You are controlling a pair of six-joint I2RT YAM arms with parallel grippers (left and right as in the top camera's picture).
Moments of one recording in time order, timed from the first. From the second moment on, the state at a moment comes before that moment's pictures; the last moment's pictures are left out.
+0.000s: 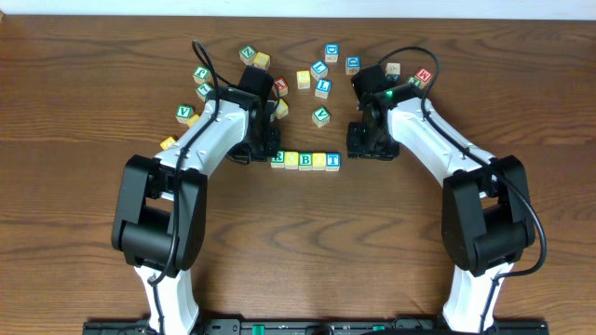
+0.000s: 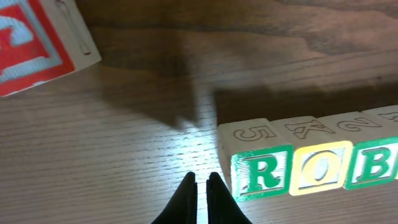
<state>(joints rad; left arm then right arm) -0.31 2.01 1.43 -0.88 0.14 -0.21 0.36 2.03 1.50 -0.92 -0.06 0.44</state>
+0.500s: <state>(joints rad) -0.32 2.01 1.43 -0.89 0.18 -0.22 0.36 2.03 1.50 -0.92 -0.06 0.44</state>
